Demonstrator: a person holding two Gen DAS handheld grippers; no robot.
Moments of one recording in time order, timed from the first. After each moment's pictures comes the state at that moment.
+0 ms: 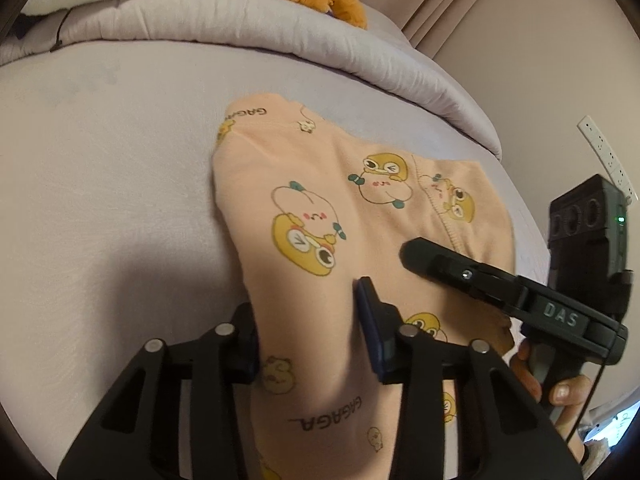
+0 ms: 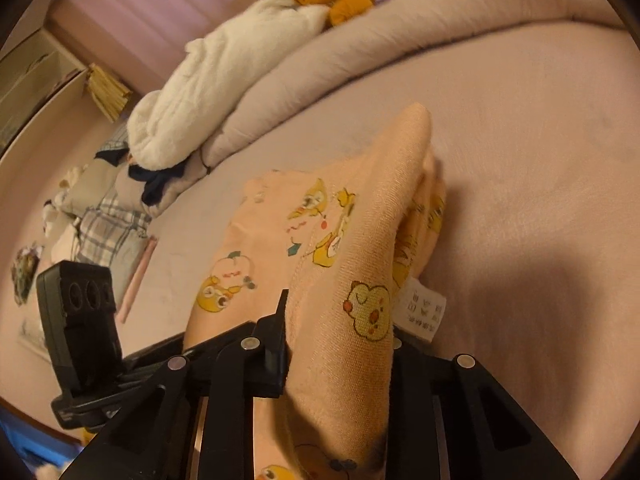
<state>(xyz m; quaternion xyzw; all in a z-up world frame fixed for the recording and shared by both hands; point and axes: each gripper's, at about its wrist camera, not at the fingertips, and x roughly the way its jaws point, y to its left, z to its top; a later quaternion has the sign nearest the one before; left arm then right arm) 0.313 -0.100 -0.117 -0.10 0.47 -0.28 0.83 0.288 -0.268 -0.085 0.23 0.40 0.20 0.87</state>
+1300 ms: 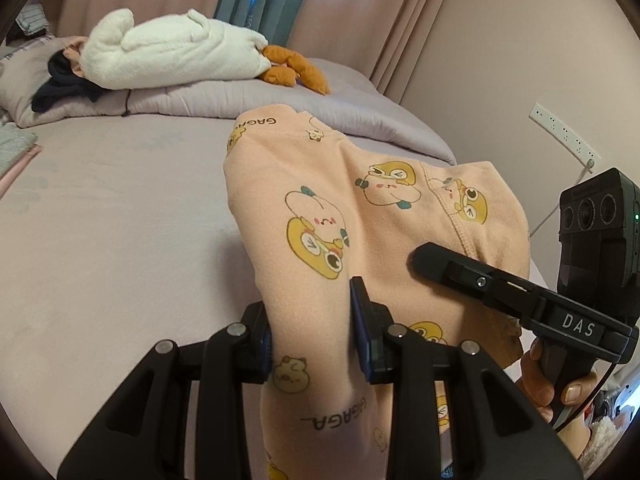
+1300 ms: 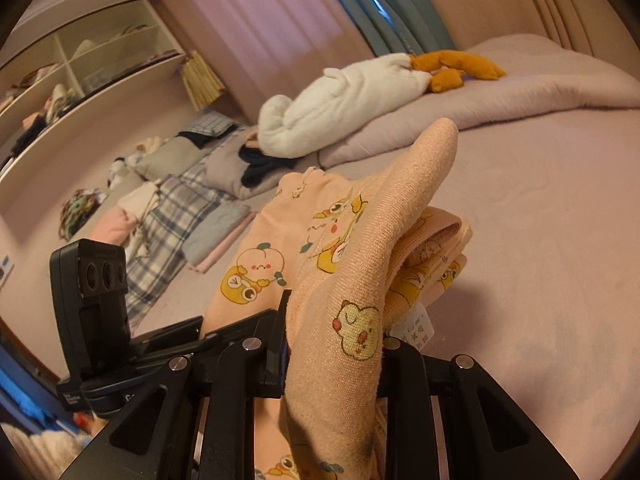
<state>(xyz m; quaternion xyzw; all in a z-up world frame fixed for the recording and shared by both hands) 0.106 -0.044 -0.016 -0.07 0.36 -0.26 0.89 0.104 -0.210 0.001 0.17 0.30 0.26 0.90</state>
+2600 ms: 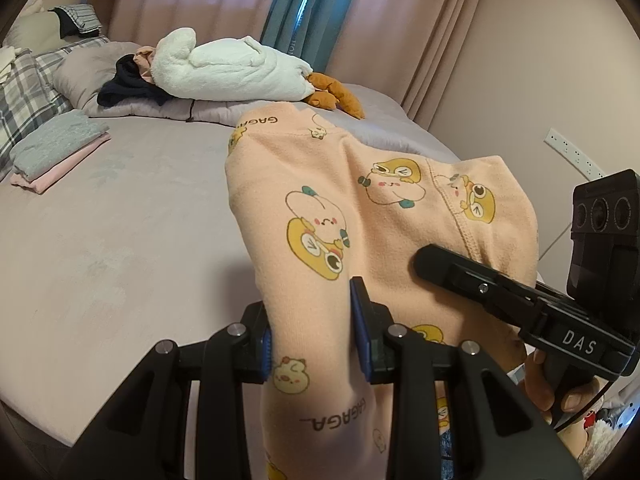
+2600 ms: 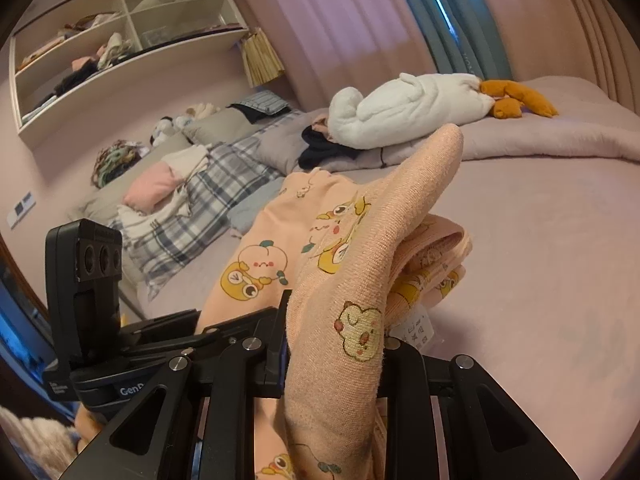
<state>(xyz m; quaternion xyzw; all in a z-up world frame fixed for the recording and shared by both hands) 0.019 0.016 0.006 -0.09 0.34 -0.19 0.92 0.052 -0.149 0.023 0.09 0.27 0.32 0.90</state>
